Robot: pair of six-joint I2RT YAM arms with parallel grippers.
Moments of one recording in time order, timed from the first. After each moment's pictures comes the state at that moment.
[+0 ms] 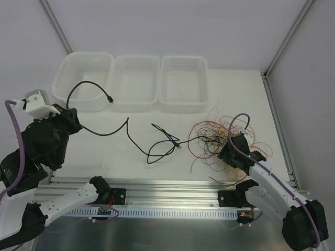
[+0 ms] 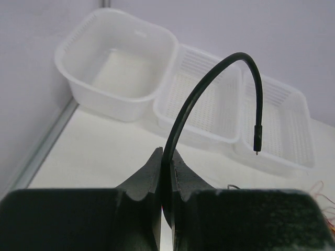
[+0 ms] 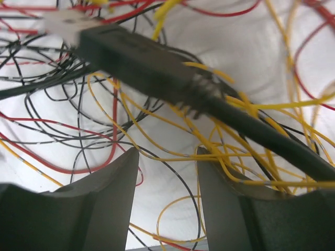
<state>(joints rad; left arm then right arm) -0.79 0.69 1.48 -1.01 -0.91 -0.45 0.41 0.85 0.39 -0.57 0.22 0.88</state>
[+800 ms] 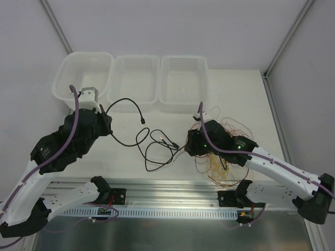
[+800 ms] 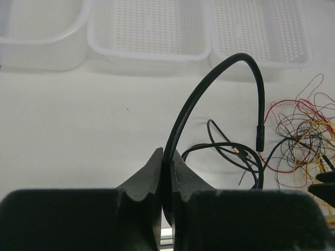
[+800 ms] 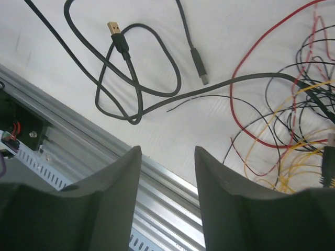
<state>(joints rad) -0.79 0.81 1.37 -1.05 -0.61 -0.47 0.95 0.99 0.90 -0.64 0.12 0.55</state>
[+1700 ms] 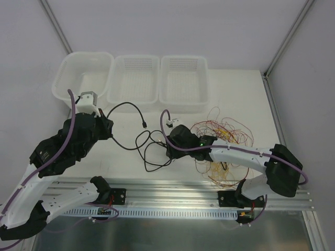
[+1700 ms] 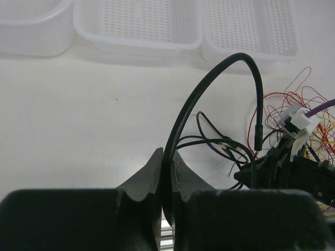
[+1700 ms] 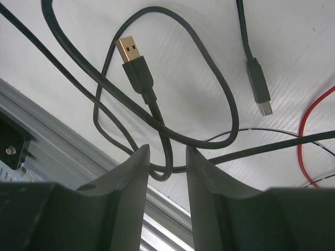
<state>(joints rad) -0.79 0.76 1.31 -1.05 -0.56 -0.53 1.08 1.43 0.92 -0.33 0.11 0.59</state>
